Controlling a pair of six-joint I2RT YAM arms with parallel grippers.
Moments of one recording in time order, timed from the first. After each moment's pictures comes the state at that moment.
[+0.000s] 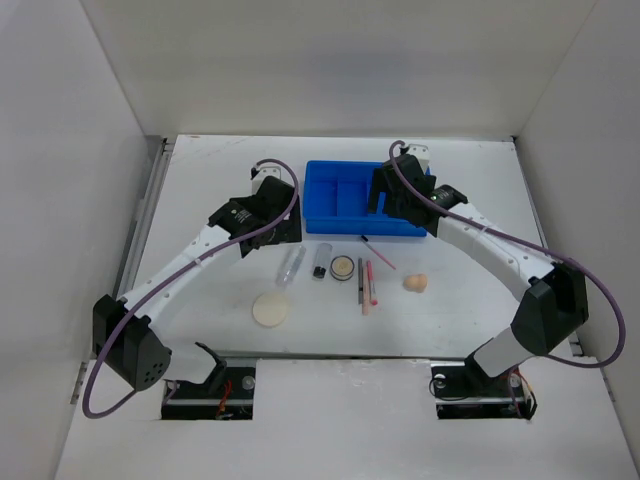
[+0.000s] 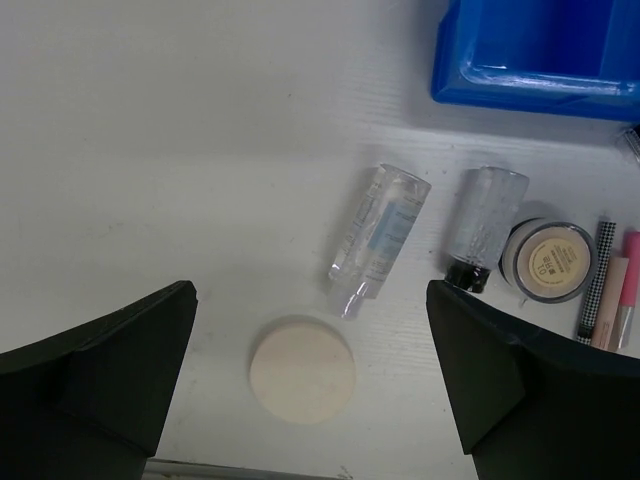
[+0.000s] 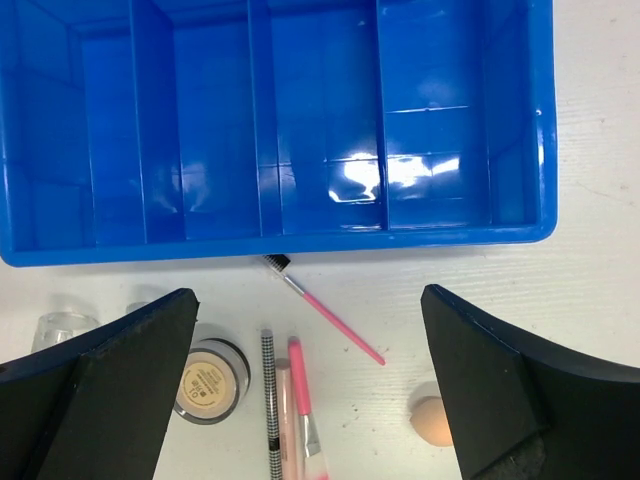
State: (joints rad) left arm -0.63 1.35 1.23 -0.85 -0.45 -0.54; right arm 0.58 1.54 1.34 -0.58 0.43 0.54
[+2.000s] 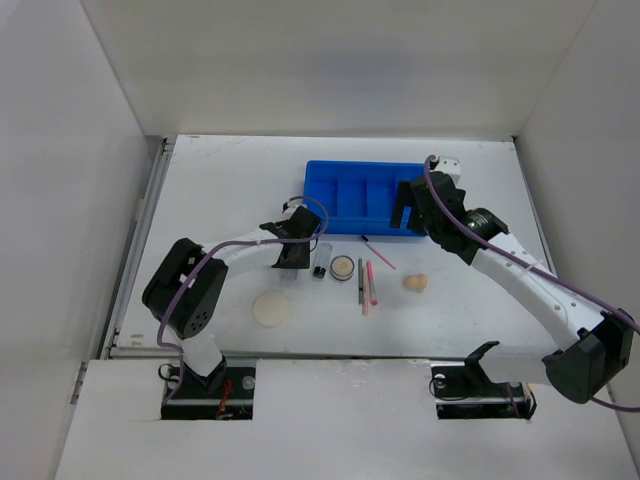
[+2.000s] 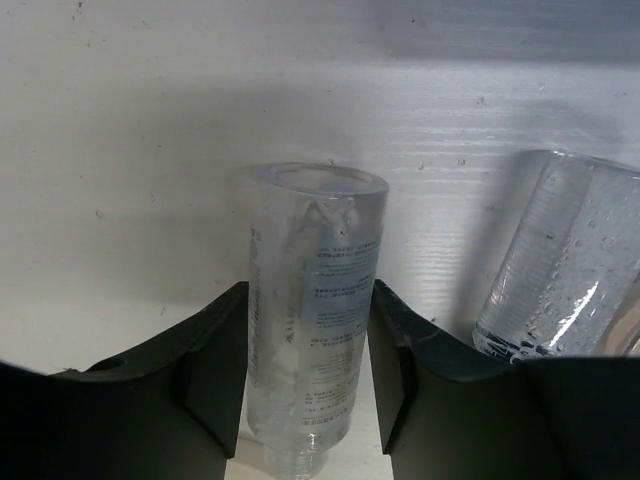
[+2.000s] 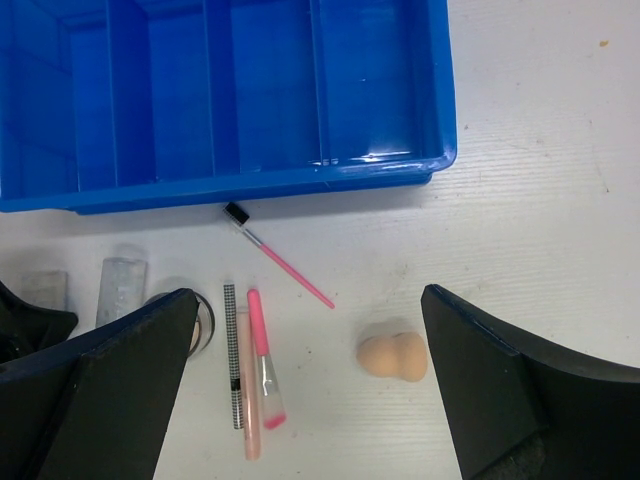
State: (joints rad) left arm -0.65 1.70 0.99 -0.44 -0.33 -0.54; right arm 0.58 1.26 1.19 -0.66 0.46 0.55
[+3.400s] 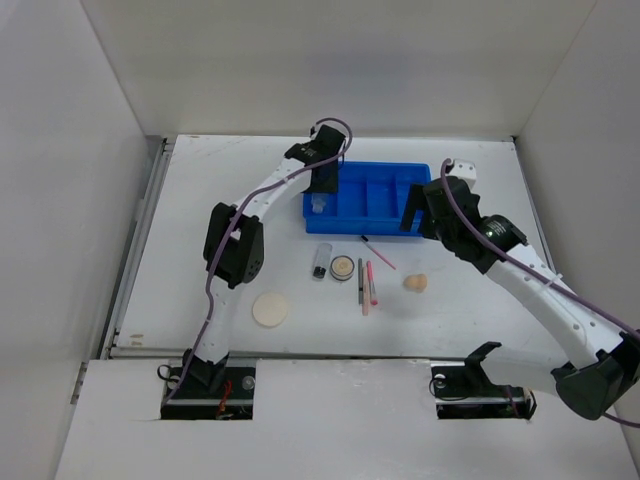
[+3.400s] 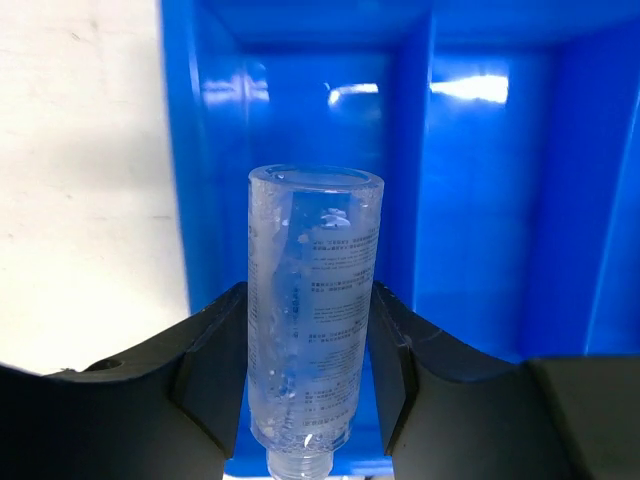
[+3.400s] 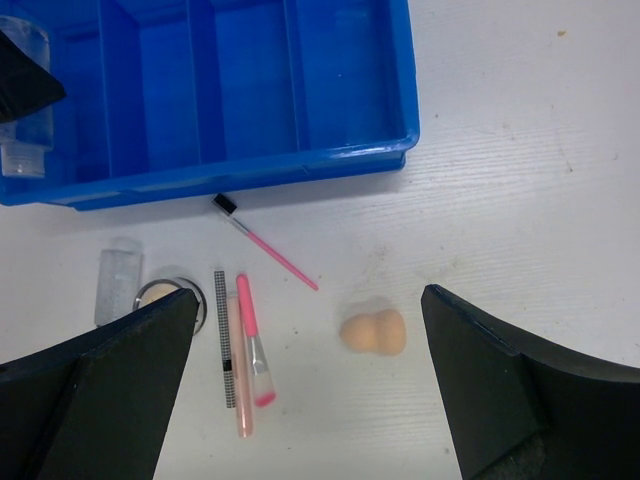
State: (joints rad) left arm -0.56 2.24 2.05 -0.80 -0.25 -0.44; right arm 0.58 1.16 1.19 -0.74 0.48 0.57
